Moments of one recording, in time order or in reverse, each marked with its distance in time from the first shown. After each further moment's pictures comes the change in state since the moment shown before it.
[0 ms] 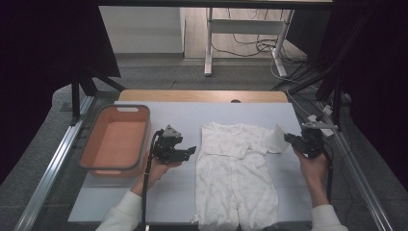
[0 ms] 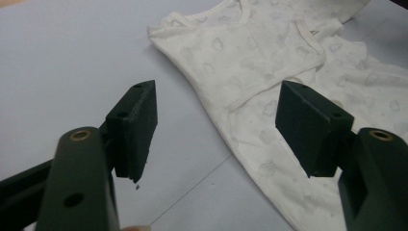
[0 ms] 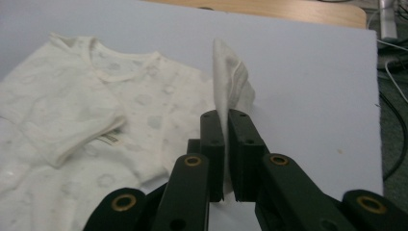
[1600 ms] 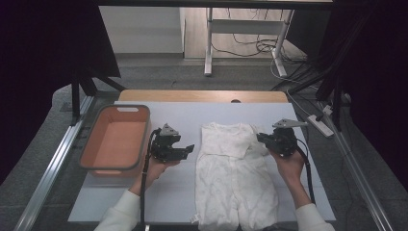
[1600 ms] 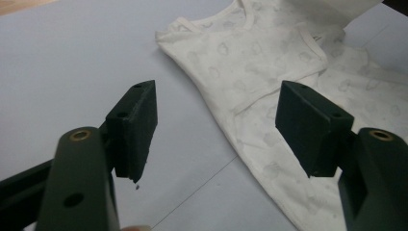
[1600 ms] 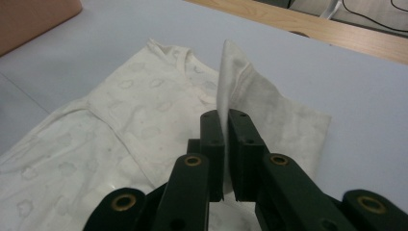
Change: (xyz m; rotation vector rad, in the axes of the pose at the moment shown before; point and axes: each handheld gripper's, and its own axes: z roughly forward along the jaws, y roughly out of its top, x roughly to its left) left arm 0.005 0.001 -0.005 -0.011 0.007 -0.008; right arm 0.075 0.020 0.022 -0.003 0.158 -0.147
